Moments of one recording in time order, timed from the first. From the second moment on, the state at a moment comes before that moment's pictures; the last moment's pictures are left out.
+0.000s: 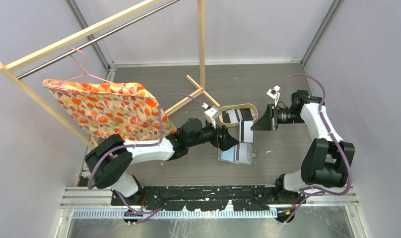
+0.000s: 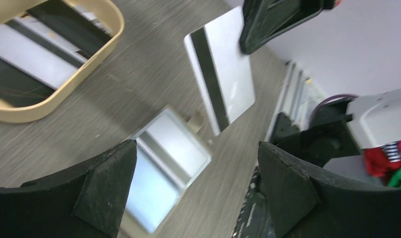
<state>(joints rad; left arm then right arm) -0.97 1.50 0.74 0.55 0.19 -0.49 -0.18 1.43 1.07 -1.17 -1.22 -0.68</state>
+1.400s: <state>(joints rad) -0.87 1.86 0.75 1.26 0.45 -1.02 -0.08 1.50 1.07 -1.19 -1.23 -0.67</state>
